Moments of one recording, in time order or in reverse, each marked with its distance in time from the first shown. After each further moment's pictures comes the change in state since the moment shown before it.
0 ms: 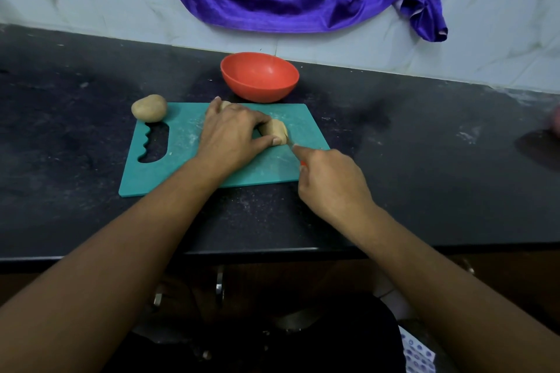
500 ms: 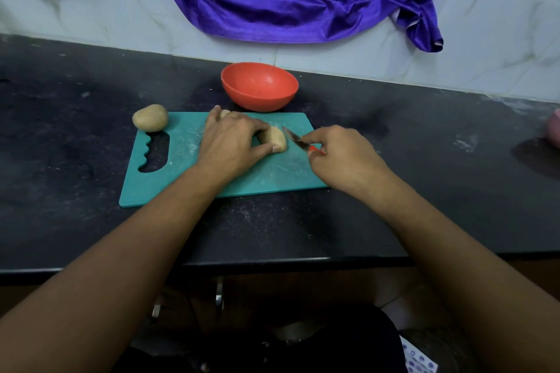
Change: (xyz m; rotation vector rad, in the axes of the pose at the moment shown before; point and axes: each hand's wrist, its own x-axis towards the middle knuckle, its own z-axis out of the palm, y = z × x) left_hand 0.003 -0.003 0.002 -0.006 0.005 -0.004; right_hand 0.028 0.011 -0.035 0.142 -0.020 0.082
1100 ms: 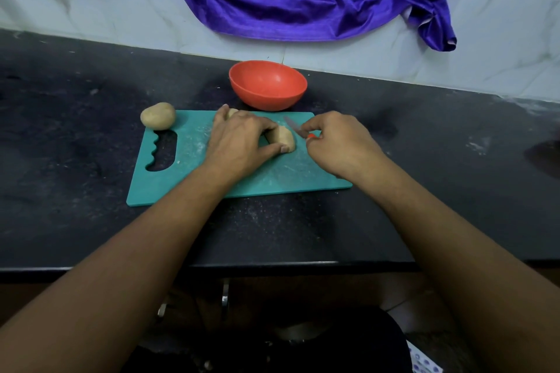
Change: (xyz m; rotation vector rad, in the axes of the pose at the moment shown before) left_hand 0.001 -0.003 0.003 -0.013 0.001 -0.009; right_hand 0.026 -0.013 0.004 0.056 0.025 0.010
